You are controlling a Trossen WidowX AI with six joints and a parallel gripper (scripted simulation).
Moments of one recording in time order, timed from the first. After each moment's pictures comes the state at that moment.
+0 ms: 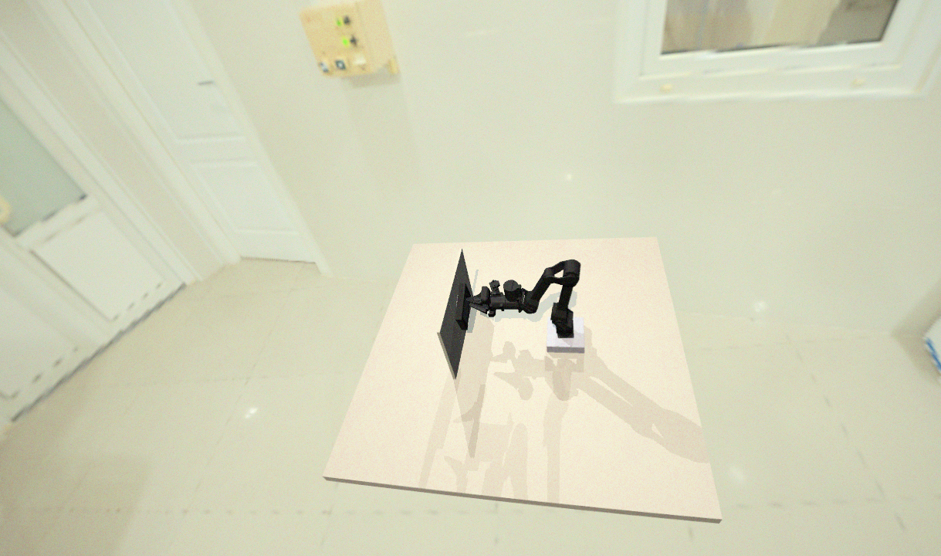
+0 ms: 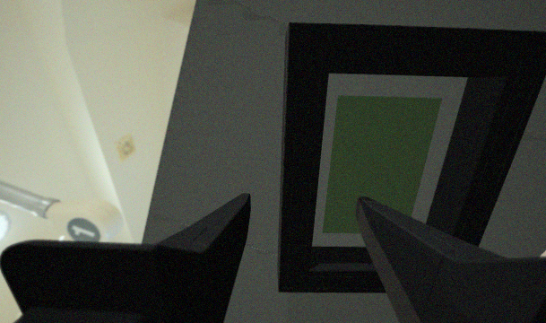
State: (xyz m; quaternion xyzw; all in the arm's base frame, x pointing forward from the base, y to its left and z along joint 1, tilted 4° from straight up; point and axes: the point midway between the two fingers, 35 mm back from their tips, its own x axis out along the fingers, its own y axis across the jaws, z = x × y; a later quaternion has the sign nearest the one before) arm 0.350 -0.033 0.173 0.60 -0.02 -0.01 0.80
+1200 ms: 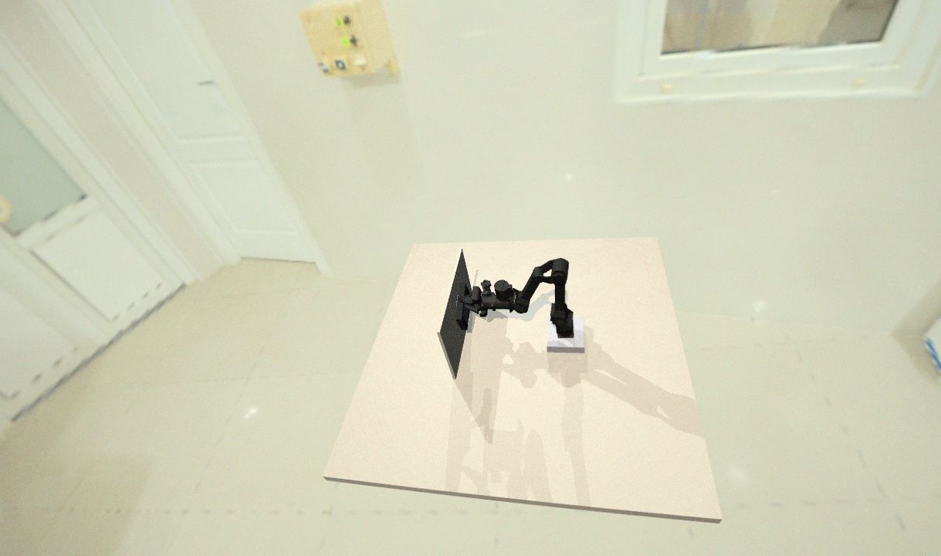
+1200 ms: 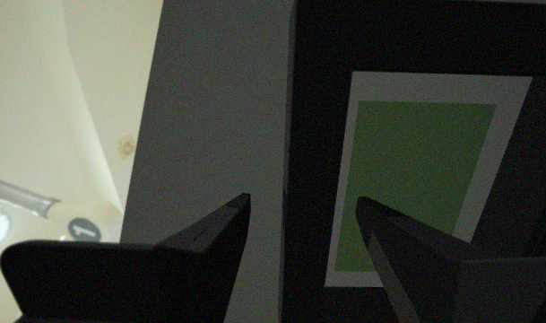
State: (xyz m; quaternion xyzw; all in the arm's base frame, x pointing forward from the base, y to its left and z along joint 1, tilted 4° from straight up) arm 0.385 -0.035 0.175 0.60 -0.02 -0.01 0.80
